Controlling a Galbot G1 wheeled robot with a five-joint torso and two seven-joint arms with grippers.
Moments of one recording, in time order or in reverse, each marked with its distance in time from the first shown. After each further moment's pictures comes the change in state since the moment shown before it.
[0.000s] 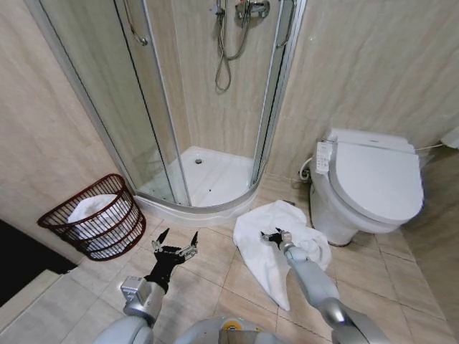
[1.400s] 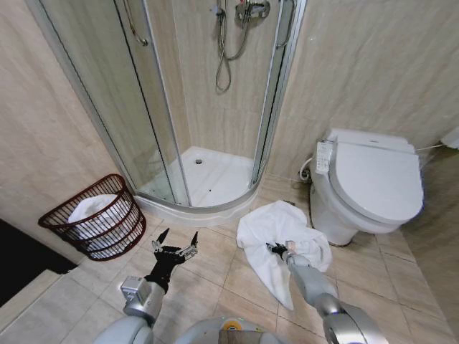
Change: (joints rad) left arm 0.000 0.000 0.000 0.000 0.000 0.000 0.000; right arm 0.034 0.009 0.109 -0.202 0.022 -0.065 -0.076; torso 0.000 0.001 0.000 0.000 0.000
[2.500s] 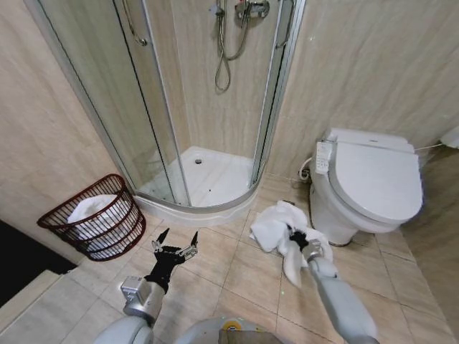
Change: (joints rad) left arm 0.000 0.000 0.000 0.000 0.000 0.000 0.000; right arm -0.400 -0.160 0.180 0.832 0.075 0.179 0.039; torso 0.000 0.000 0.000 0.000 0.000
